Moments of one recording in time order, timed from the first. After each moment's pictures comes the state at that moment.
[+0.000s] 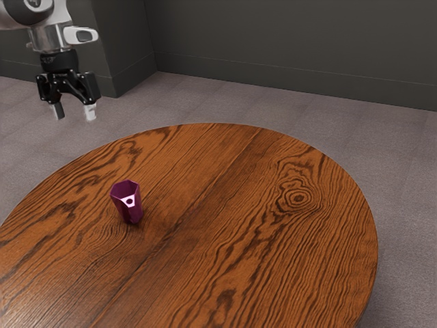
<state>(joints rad) -0.02 0.05 0.27 -1.50 -0.08 1.37 0.11</state>
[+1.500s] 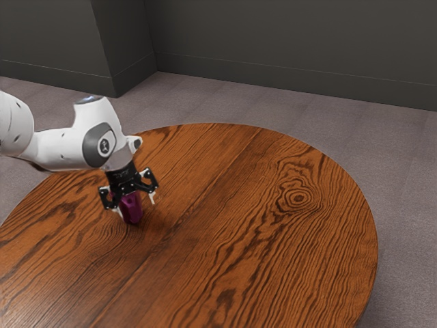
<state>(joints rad) 0.06 0.22 0.09 -2.11 -0.21 2.32 -0.61</state>
